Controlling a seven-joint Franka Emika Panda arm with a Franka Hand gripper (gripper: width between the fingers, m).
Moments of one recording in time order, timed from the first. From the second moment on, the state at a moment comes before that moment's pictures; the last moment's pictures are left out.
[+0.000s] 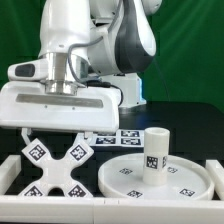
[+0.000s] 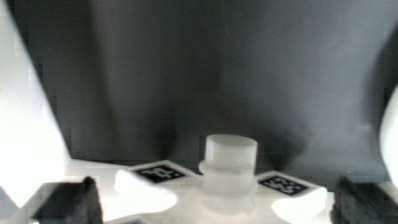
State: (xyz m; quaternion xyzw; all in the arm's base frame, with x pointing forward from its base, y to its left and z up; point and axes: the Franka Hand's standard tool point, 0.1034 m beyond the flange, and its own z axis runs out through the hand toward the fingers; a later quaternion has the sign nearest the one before) arm 0.559 -0.130 0.061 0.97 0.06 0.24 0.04
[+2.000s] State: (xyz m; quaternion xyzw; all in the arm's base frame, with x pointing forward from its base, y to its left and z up) arm 0.622 -0.075 0.109 0.99 -0.01 -0.04 -0.12
